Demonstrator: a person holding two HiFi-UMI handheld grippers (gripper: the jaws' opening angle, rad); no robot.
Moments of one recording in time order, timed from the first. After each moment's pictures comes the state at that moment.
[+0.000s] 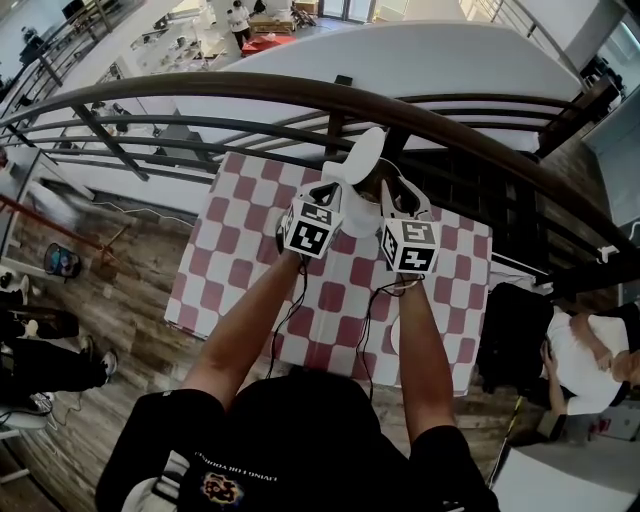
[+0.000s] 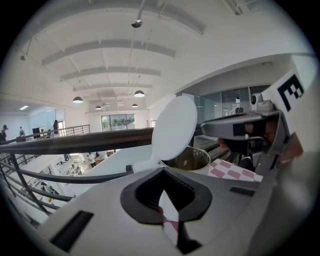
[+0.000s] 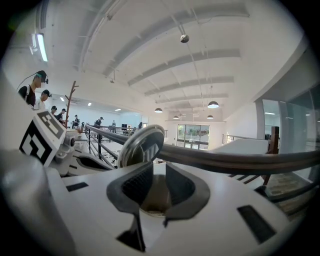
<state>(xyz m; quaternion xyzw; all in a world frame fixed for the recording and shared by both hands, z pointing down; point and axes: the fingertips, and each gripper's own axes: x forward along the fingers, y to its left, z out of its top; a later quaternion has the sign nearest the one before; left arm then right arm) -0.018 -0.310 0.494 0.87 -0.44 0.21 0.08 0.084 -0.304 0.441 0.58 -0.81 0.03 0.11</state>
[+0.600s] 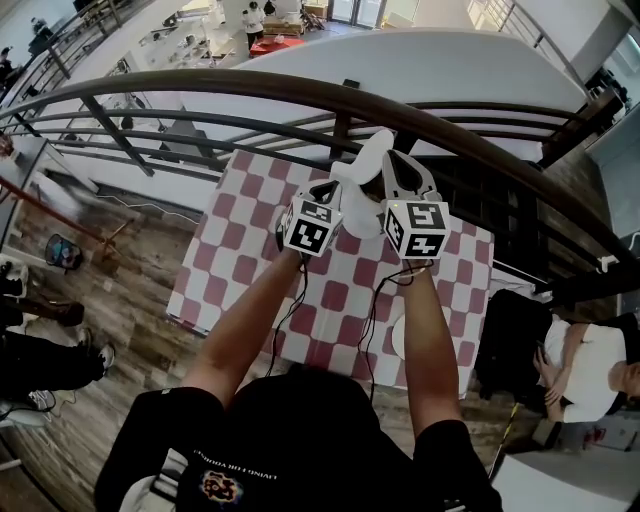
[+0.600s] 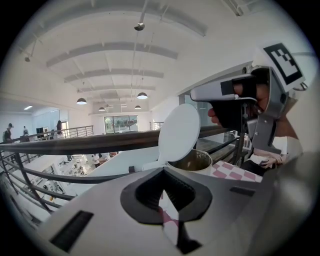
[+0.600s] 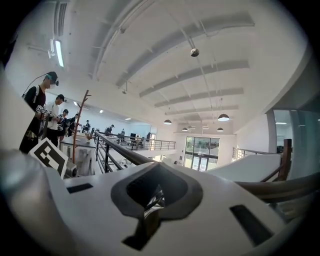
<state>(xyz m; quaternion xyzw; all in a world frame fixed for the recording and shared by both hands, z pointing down) -0.037 -0.306 0.482 0.86 -0.46 0.20 0.08 0.043 -0.313 0.360 0.54 -0.84 -0.04 0.07</state>
